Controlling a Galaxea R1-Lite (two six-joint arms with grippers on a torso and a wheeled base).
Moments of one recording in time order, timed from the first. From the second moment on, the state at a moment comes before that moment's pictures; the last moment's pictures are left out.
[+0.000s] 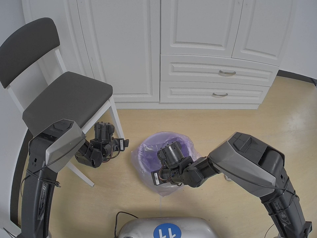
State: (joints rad) left arm -0.25 2.60 -1.41 -0.71 0.11 -0.14; right arm 0.70 2.60 -1.55 -0.29 -0.03 0.26
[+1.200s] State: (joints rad) left arm -0.24 2.60 -1.42 -0.71 0.11 -0.14; right arm 0.52 2.74 -1.95 -0.30 -0.08 0.27
